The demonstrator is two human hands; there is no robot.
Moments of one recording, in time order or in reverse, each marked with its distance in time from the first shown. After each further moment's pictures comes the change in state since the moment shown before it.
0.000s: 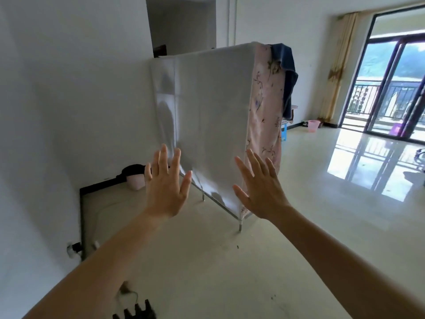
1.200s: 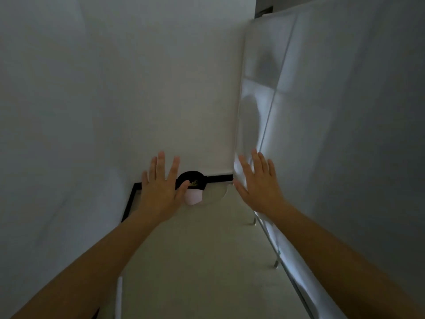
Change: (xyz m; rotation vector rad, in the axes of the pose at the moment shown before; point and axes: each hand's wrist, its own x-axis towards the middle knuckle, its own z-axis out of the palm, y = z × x) left_hand 0.581 -0.543 0.417 0.300 -0.191 -0.403; right_hand 0.820 -0.070 0.625 0.224 -0.174 -0.300
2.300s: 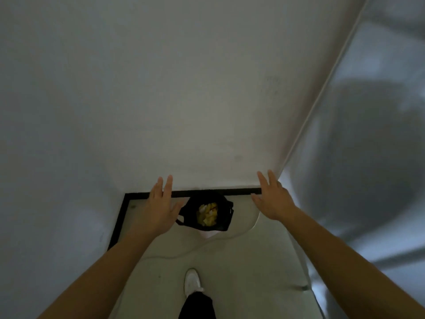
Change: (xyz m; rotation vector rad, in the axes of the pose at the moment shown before) left_hand 0.654 -0.314 0.447 -0.268 -0.390 -0.322; right_hand 0.706 0.096 0.531 0.241 -0.586 0.142
